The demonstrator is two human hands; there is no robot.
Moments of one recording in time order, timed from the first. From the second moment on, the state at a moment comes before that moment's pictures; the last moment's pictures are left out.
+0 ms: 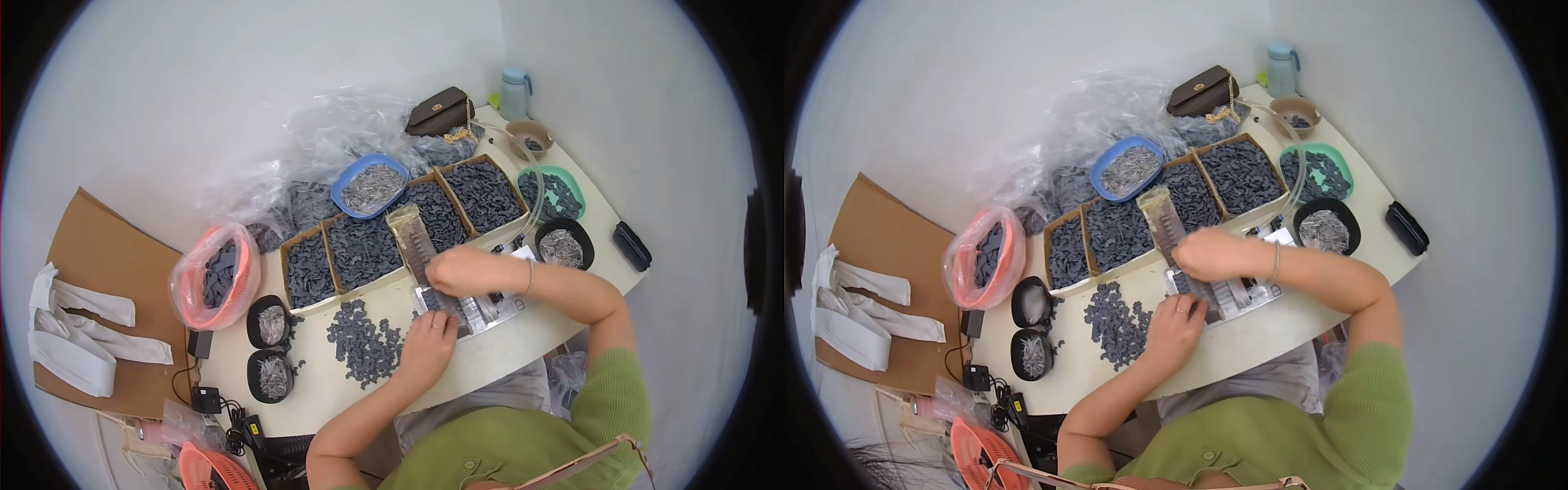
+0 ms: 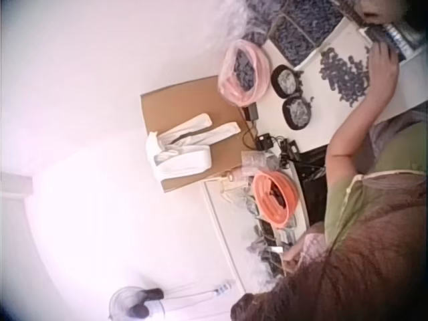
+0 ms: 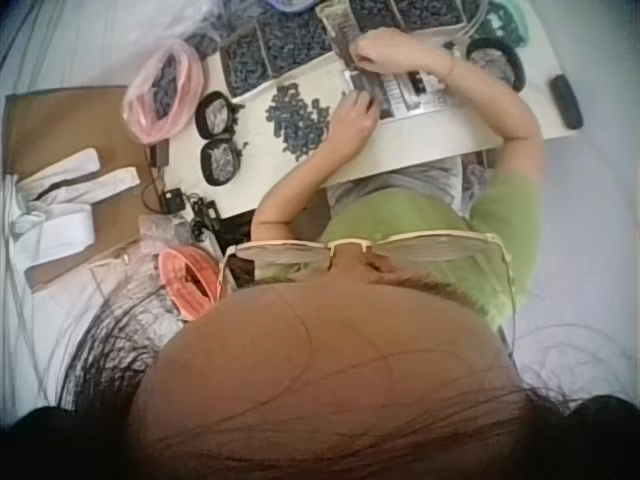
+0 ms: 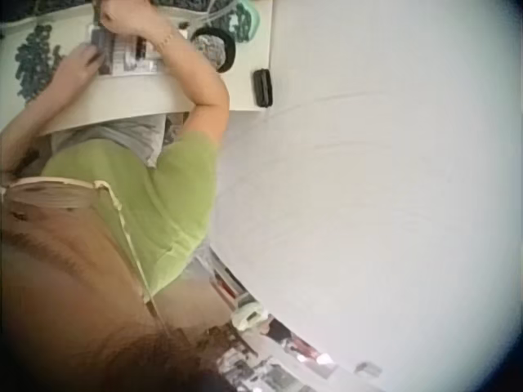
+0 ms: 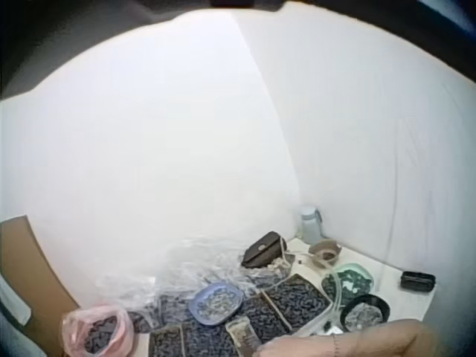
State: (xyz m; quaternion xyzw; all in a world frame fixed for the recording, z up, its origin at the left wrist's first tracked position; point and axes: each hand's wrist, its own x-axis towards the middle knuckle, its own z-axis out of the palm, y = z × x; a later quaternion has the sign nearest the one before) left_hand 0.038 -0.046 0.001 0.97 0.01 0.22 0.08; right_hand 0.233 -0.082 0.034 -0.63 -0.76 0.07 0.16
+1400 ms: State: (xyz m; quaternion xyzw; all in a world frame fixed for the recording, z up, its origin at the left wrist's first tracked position) left_hand 0.040 0.040 0.028 0.98 -0.14 0.11 -0.05; right_hand 0.224 -0.119 0.028 -0.61 -0.78 0.00 0.17
